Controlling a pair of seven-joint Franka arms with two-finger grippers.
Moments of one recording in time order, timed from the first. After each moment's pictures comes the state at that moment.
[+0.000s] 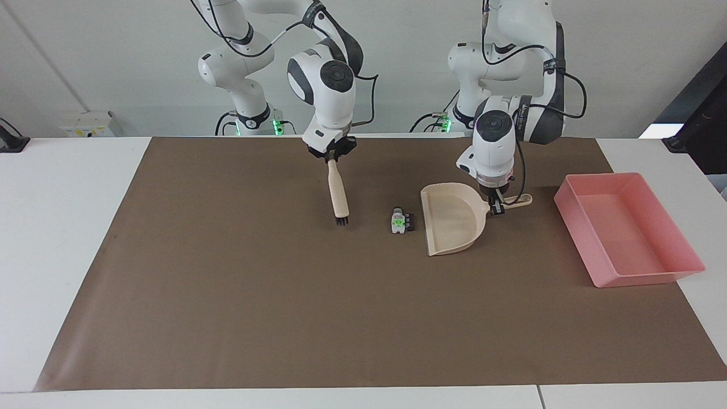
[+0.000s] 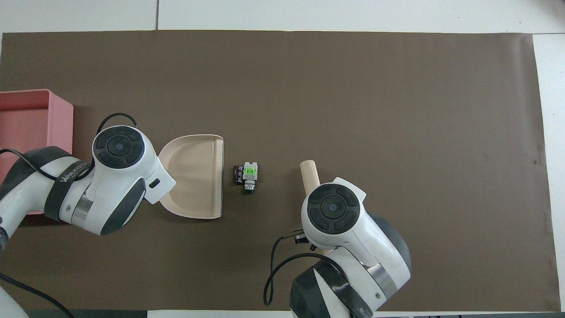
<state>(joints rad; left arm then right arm) -0.29 0.03 -0.05 -2.21 0.35 2.09 1.14 0.71 -0.03 -0.03 -2.15 0.08 1.90 0.46</state>
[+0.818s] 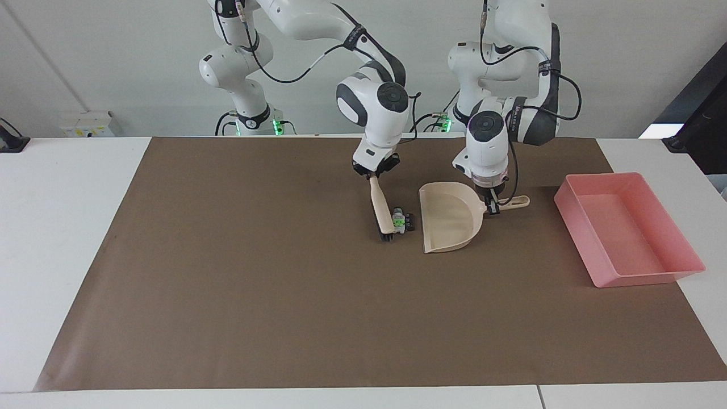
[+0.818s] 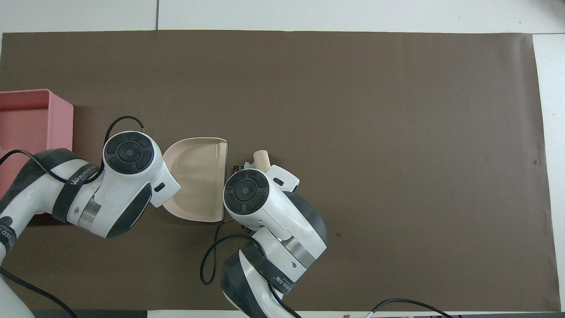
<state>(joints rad) -0.31 0.03 -0.05 -2.23 0.37 2.10 1.14 0.81 0.30 0.00 -1.82 0.09 1.92 0.56</state>
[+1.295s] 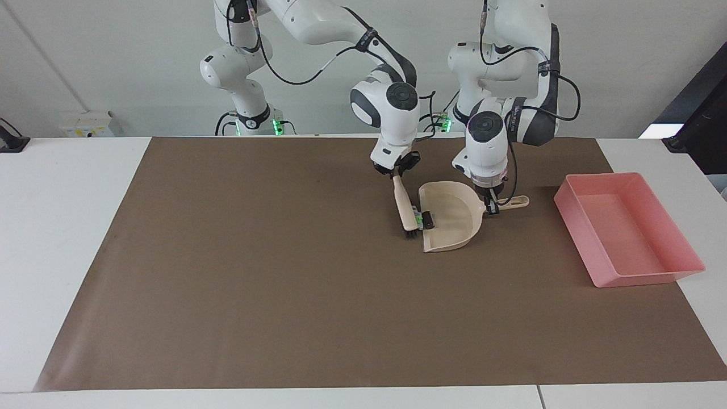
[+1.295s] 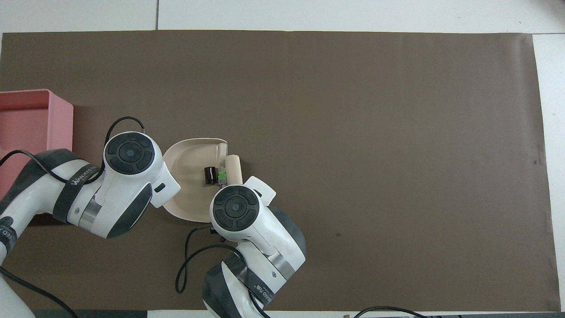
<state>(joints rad) -0.31 0.03 -0.05 -2.23 0.37 2.10 1.14 0.87 0.35 0.00 -1.82 0.27 2.17 0.60</state>
